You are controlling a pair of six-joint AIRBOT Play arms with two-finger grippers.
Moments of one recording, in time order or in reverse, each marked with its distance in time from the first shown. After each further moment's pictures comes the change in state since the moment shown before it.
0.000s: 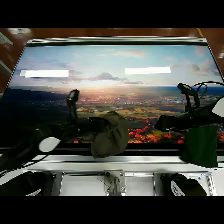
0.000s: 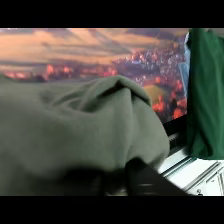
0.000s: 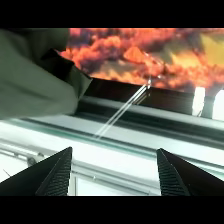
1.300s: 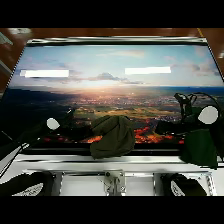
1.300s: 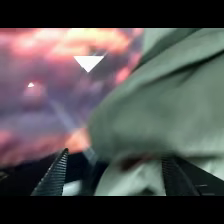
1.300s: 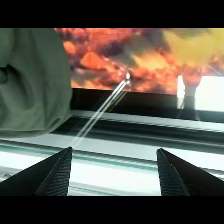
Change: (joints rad) left arm 0.480 -0.301 -0.175 -0.414 -0.328 0.506; right arm 0.000 0.000 -0.185 -0.073 -0.140 0.023
